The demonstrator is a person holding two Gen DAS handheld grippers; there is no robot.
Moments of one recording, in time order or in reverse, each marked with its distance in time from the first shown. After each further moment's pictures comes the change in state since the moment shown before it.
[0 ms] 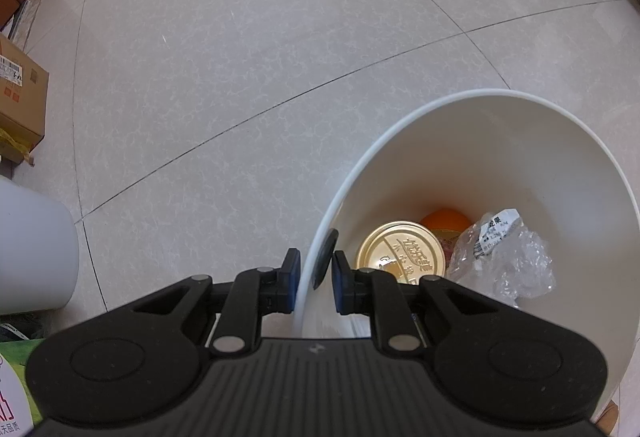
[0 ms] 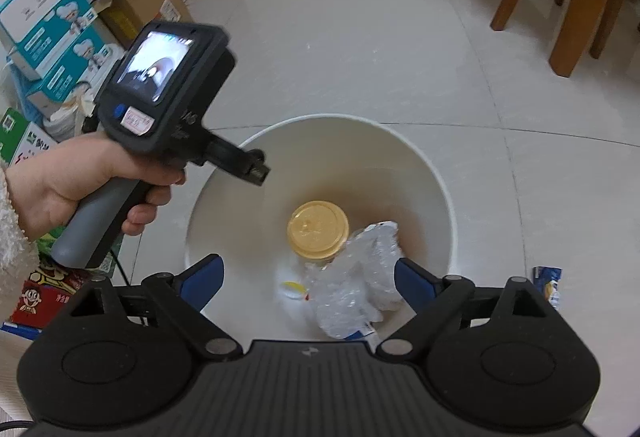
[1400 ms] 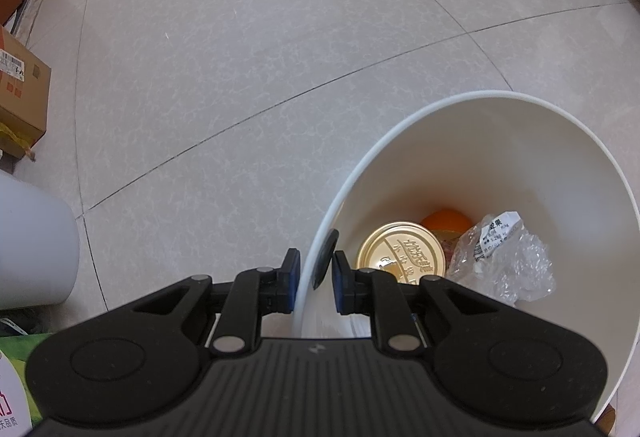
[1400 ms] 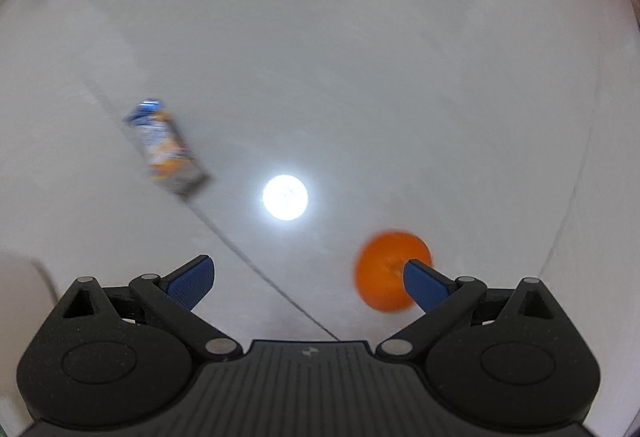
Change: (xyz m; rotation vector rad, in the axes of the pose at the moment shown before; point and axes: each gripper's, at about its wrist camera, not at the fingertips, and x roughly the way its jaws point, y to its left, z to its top) left arm 0.000 0.000 0.001 -0.011 0.004 0.002; right arm 0.062 -0.355 -0.277 0.921 0.078 -0.440
